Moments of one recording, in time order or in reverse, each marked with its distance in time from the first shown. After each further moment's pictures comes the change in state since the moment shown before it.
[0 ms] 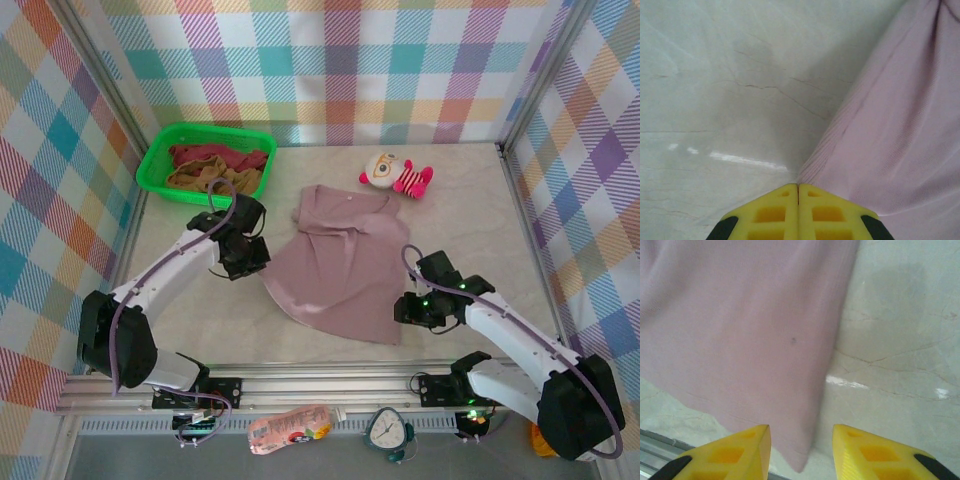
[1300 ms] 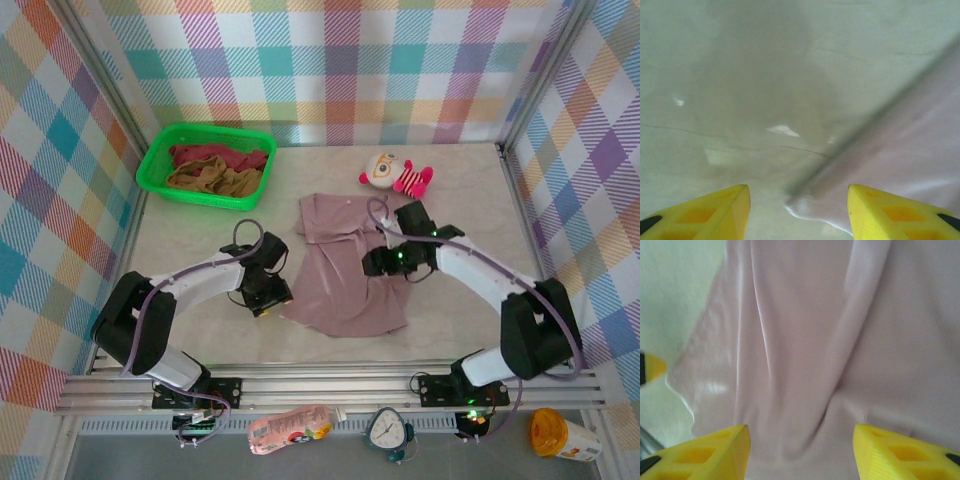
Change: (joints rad) left arm -0.158 0.098 -0.287 0.254 0.138 -0.181; right arm -0.029 0.396 0.352 0.162 -0.112 -0.257
